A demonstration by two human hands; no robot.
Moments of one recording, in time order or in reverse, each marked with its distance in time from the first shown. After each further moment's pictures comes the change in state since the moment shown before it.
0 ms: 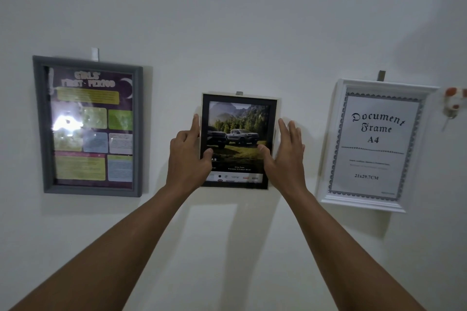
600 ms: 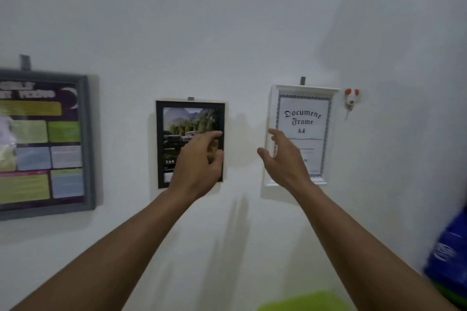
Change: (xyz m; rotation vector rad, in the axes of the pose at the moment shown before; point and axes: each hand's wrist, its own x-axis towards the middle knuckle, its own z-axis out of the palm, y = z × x) left_hand -0.025 0.097 -0.013 -0.316 -0.184 0.233; right_hand -0.035 -0.021 -0.112 -0.135 -0.033 0.167
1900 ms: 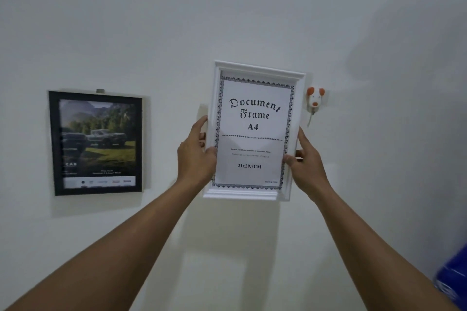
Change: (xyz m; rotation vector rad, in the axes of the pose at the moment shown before) left_hand 0.057 0.093 0.211 -0.222 0.142 -0.362; right_hand 0.083 0.227 -0.122 0.337 0.009 0.136
